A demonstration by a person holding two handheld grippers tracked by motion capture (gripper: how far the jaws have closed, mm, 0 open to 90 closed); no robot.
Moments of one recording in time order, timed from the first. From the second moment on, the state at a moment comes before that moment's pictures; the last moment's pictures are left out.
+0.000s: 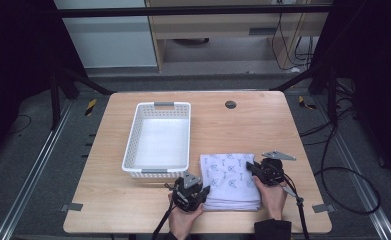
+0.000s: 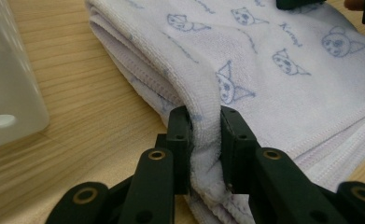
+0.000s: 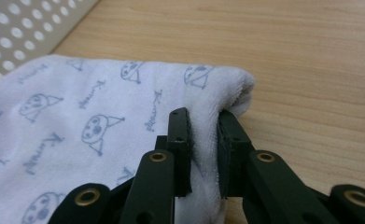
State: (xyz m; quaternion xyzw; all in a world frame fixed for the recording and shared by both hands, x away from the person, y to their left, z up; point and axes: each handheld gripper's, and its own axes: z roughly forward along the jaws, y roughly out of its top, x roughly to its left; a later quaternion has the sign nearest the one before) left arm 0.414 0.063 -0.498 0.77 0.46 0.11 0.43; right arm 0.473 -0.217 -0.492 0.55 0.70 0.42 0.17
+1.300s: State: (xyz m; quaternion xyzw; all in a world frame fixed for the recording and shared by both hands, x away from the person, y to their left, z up) left arm 0.404 0.080 -0.425 0.77 0.41 0.17 0.46; right arm 0.448 -0.206 -0.427 0.50 0.67 0.49 0.23
